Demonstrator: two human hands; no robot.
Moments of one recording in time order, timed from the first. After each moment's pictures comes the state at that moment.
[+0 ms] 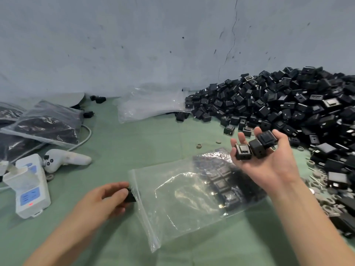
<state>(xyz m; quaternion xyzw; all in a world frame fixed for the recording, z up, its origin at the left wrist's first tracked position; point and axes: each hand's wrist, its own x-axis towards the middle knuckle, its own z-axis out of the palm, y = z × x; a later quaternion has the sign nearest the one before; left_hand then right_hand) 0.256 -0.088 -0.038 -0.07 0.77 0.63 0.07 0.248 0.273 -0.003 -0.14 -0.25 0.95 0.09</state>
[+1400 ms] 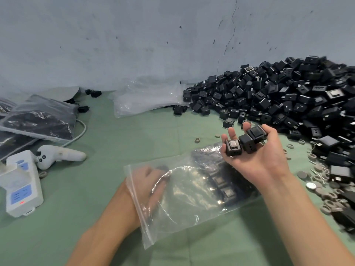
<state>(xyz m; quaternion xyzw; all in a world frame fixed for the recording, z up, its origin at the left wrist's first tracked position) 0.243 -0.028 -0.045 0.28 0.93 0.22 -0.11 0.237 0.261 -0.011 -0.15 -0.23 0.96 0.07</state>
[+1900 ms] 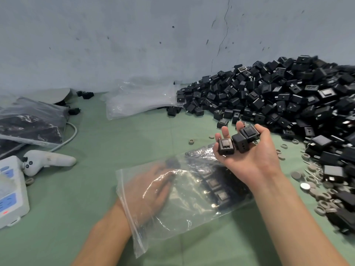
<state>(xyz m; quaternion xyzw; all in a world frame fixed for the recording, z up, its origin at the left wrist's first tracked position) 0.236 0.005 -0.037 0.28 0.91 0.30 -0.06 0.230 0.262 -0.011 -0.14 -0.22 0.96 0.08</state>
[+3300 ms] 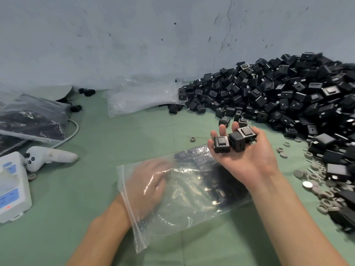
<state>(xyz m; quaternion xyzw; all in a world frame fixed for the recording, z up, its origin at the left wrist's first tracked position) 0.230 0.003 -0.040 0.30 0.92 0.22 -0.12 0.230 0.255 -0.015 -0.14 -0.19 0.97 0.05</state>
